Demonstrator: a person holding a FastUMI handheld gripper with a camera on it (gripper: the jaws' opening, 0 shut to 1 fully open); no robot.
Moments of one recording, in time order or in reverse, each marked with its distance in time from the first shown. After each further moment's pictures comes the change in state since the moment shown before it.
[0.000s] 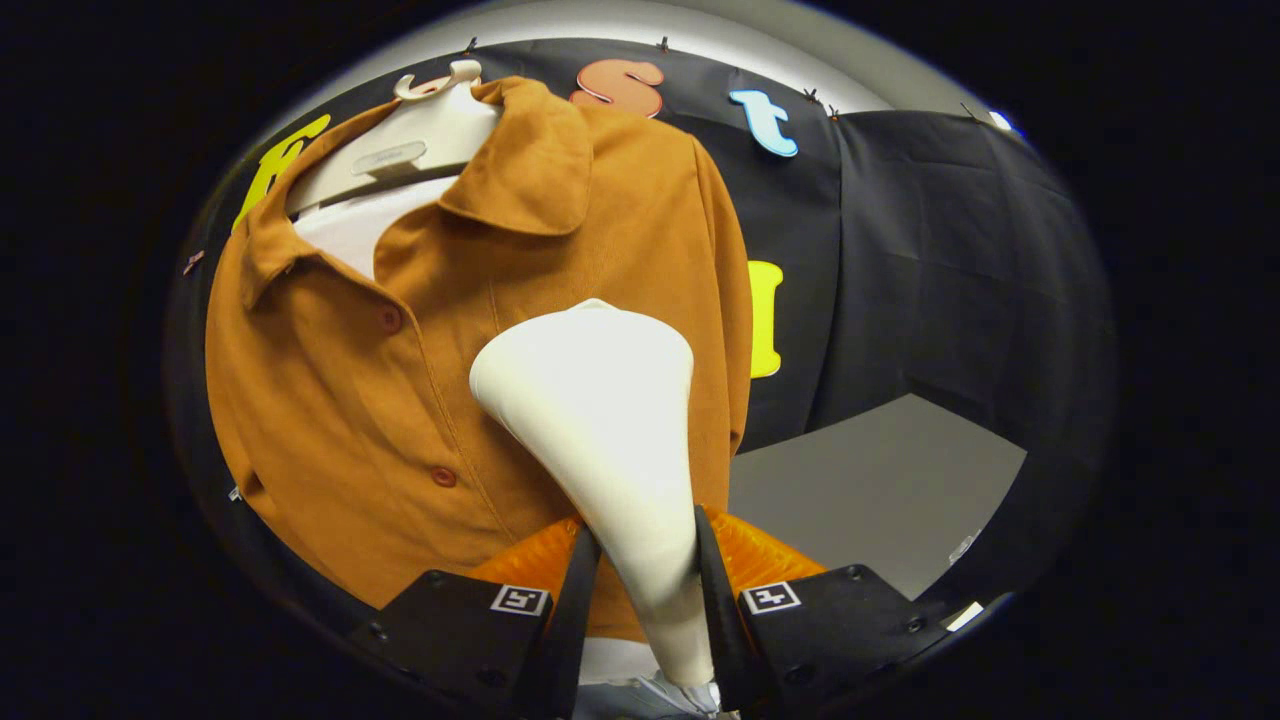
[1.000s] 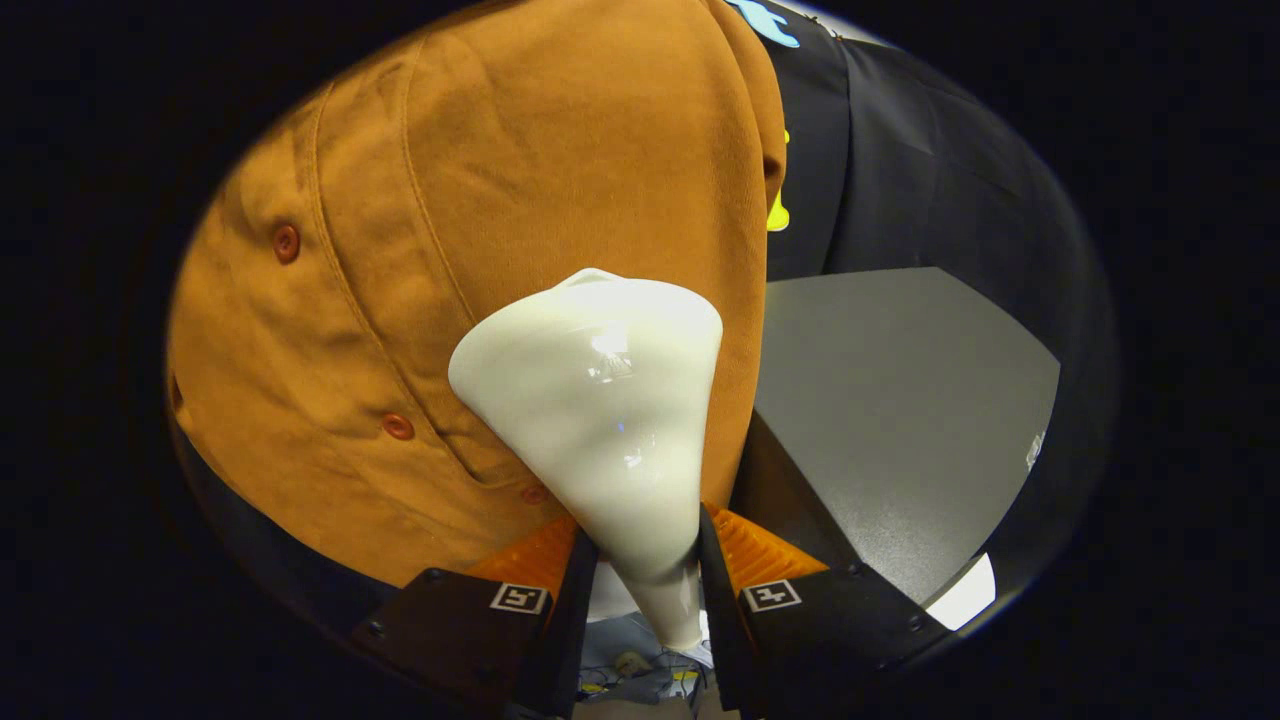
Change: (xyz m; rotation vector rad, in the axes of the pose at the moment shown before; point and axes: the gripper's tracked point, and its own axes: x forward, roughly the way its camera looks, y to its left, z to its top) arm 0.042 -0.011 -0.125 0.027 0.371 -0.030
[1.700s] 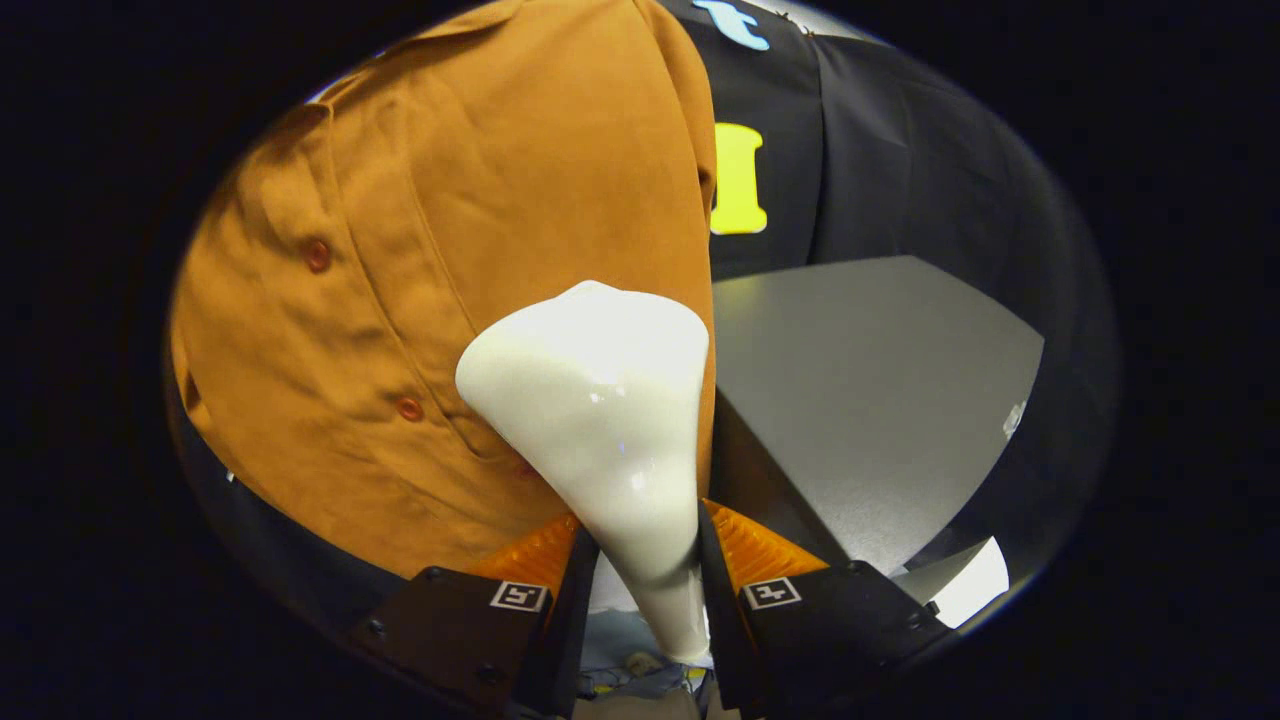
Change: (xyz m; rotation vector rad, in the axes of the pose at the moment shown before) arm -0.059 -0.003 0.032 0.051 -0.171 0.032
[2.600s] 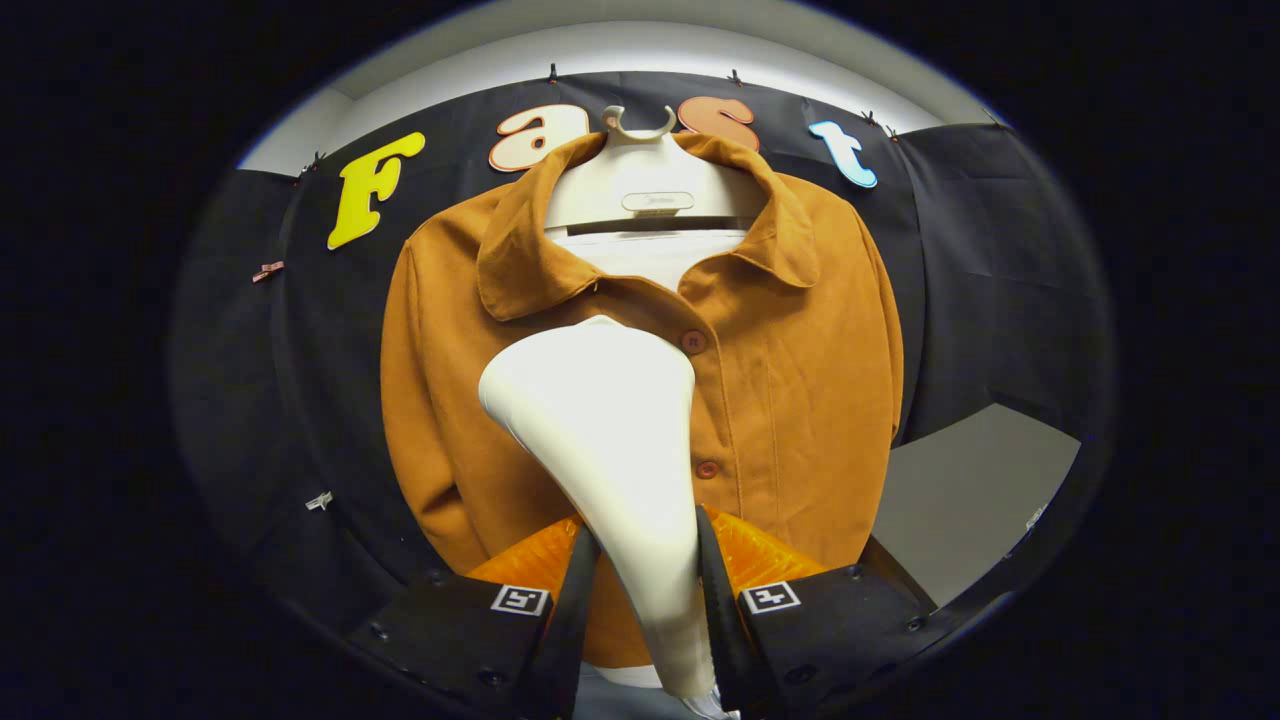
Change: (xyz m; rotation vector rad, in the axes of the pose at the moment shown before) arm -0.099 0.163 0.059 -0.103 -0.324 0.283
